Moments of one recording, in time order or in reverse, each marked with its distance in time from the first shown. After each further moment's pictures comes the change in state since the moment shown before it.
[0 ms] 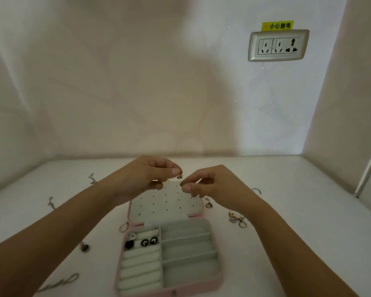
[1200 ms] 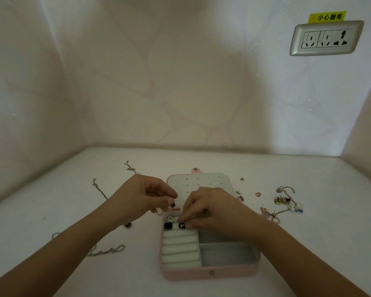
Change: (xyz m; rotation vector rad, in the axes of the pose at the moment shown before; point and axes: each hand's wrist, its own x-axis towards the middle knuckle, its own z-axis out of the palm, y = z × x) left_hand -0.085 -0.040 -0.025 0.222 0.233 -0.031; right_hand -0.005 -0.010 0.074 -0.361 -0.287 -0.337
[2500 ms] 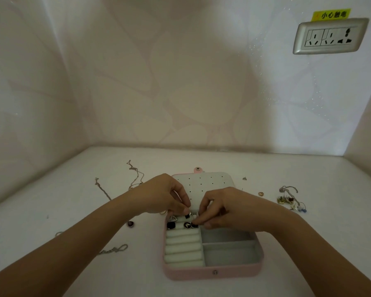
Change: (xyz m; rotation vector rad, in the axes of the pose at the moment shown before) left_hand 0.033 0.006 0.012 0.202 -0.282 -0.150; right_hand -0.008 0.012 -0.023 -0.037 -0.240 0.145
